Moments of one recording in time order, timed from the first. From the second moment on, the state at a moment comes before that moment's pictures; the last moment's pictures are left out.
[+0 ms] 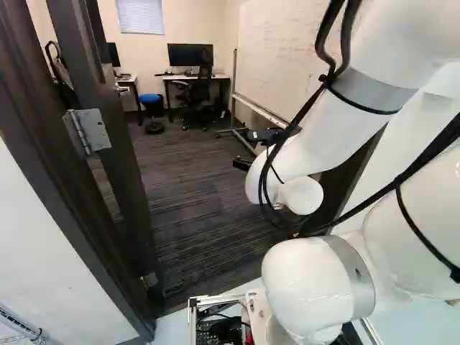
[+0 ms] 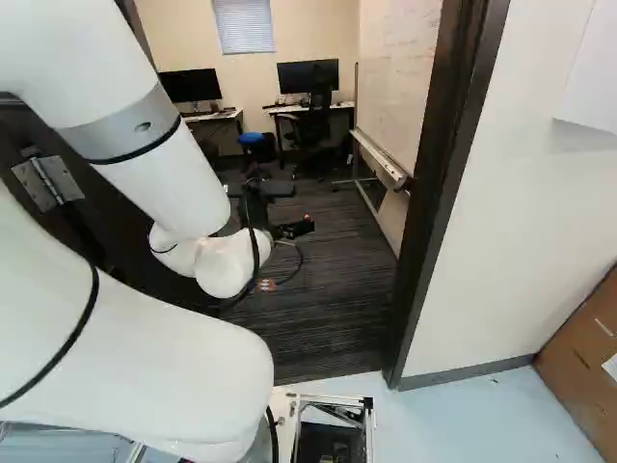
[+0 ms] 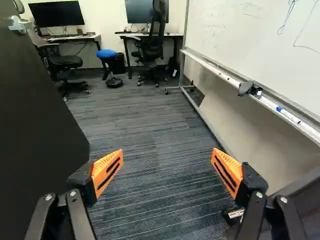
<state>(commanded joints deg) 0.0 16.0 -5.0 0.0 50.0 0.0</state>
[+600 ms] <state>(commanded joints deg) 0.0 16.0 -5.0 0.0 50.0 0.0</state>
